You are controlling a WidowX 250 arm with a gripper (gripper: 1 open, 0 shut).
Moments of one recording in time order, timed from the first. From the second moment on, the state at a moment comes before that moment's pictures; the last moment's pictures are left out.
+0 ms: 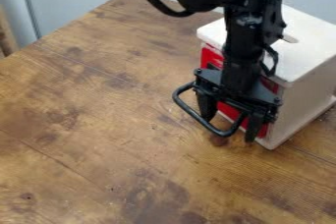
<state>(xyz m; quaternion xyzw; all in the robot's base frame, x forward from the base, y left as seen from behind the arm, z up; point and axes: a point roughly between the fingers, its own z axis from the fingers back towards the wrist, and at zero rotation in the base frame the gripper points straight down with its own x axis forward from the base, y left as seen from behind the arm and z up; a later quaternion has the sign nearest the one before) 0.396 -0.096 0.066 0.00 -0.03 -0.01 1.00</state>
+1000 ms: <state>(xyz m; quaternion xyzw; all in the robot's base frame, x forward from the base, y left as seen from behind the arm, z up) 0.388 -0.087 0.178 0.00 -0.06 0.03 1.00</state>
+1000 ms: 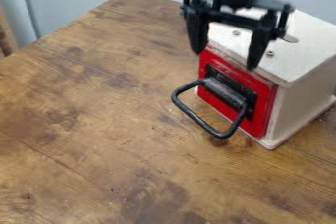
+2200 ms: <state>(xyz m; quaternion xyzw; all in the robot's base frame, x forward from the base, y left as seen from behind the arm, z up) 0.364 -0.076 0.152 0.00 -0.05 0.02 1.00</state>
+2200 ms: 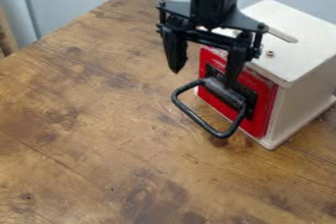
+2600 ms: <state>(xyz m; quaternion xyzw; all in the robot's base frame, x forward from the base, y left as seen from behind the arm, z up) 0.365 -0.070 0.151 -0.01 -0.05 -0.04 1.00</state>
